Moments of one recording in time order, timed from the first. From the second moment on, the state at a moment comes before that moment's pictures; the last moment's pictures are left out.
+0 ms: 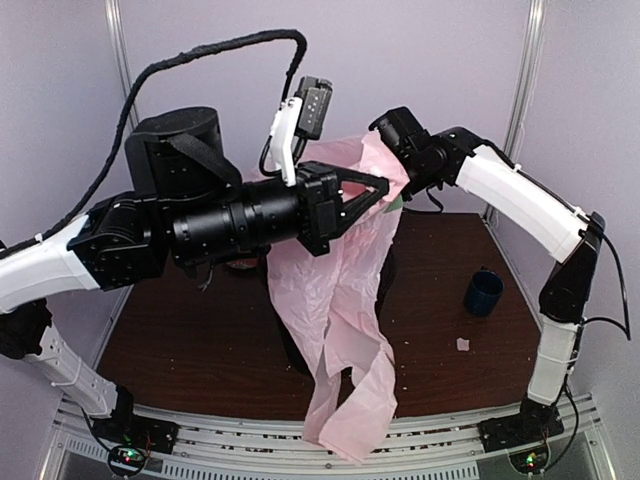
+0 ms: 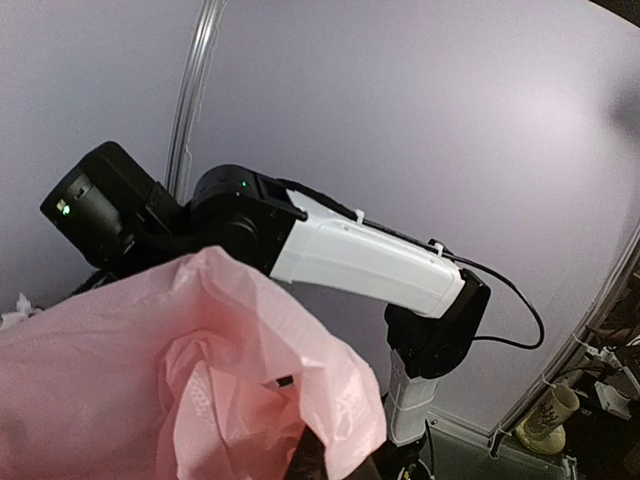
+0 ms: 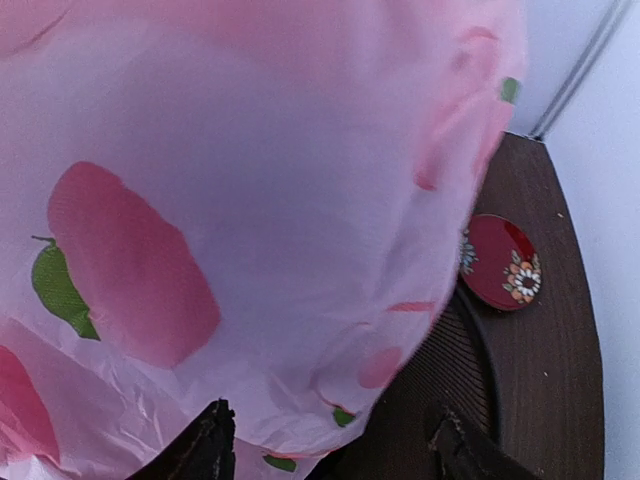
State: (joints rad) left arm -1.42 1.46 1.67 -0.17 -0.25 -0.30; right arm 0.74 1.90 2.10 -1.02 -0.65 -0.74
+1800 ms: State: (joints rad) left arm -1.42 1.42 1.64 -0.35 -0.31 -0.17; right arm 0.86 1.89 2.00 -0.99 -0.50 -0.82
